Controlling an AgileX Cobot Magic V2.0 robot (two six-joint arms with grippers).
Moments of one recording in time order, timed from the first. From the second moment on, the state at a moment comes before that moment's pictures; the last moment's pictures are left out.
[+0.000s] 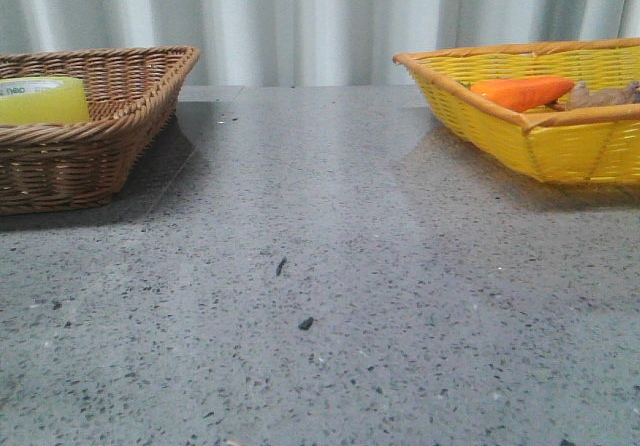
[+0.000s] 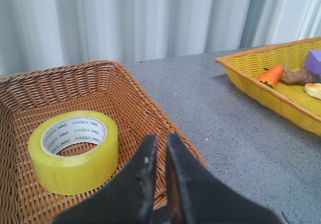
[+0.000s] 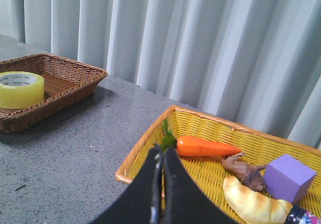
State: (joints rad) left arm -0.29 0.47 -0.58 -0.44 0.40 0.33; right arm 0.52 0.12 -0.66 -0.21 0.65 -0.04
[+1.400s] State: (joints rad) left arm -0.29 0.00 0.01 -0.13 0.20 0.10; right arm 0.52 0.12 -0.66 -0.21 0.65 -0.04
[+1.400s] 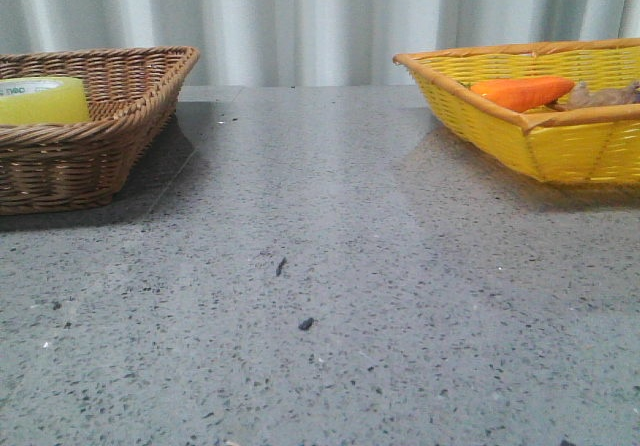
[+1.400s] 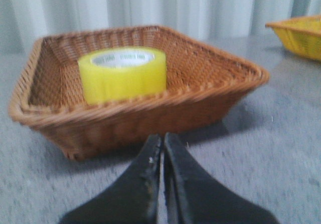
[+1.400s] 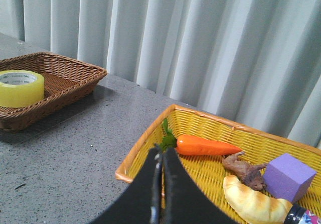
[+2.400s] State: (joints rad) left arm -0.29 0.00 0.00 -0.17 0.33 0.10; right arm 0.52 0.12 -0.66 -0.21 0.65 -0.04
